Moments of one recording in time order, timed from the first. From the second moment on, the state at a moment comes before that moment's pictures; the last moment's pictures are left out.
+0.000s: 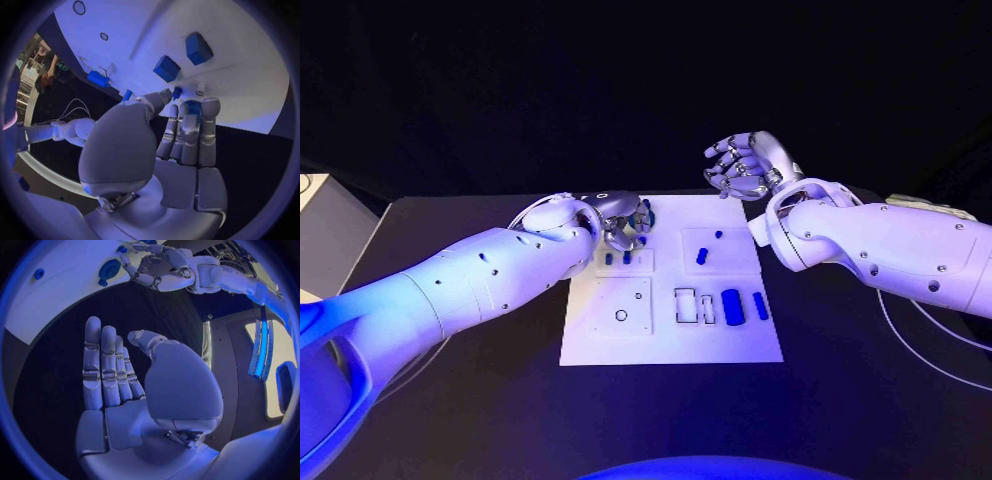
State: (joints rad) left arm 1.20 -0.35 0.03 0.98 -1.55 -0.13 0.05; left_hand 1.41 -0.26 0.63 0.07 0.05 0.83 0.13 0.34 0.42 0.76 0.11 0.68 0.19 1.24 0.04 1.38 0.94 0.17 1.14 0.13 1.06 0.93; right arm 1.29 -0.81 -0.09 1.44 -0.84 -0.76 0.09; right_hand 1.33 -0.25 0.51 0.12 0.46 0.82 0.18 0.32 0.26 0.99 0.10 0.58 0.42 1.27 0.01 0.47 0.85 0.17 1.33 0.10 0.19 0.64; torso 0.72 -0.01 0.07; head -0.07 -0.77
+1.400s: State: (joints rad) left arm 1.19 -0.32 0.03 0.93 -1.55 -0.10 0.03; left_hand 1.41 -0.22 0.68 0.03 0.05 0.92 0.14 0.33 0.42 0.89 0.09 0.64 0.16 1.27 0.02 1.42 0.96 0.15 1.18 0.13 1.13 1.01; right arm 1.31 -0.81 -0.09 1.45 -0.84 -0.76 0.09; right_hand 1.33 -0.25 0.51 0.12 0.46 0.82 0.18 0.32 0.26 0.99 0.10 0.58 0.42 1.27 0.01 0.46 0.85 0.17 1.34 0.11 0.19 0.64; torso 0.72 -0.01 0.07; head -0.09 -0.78
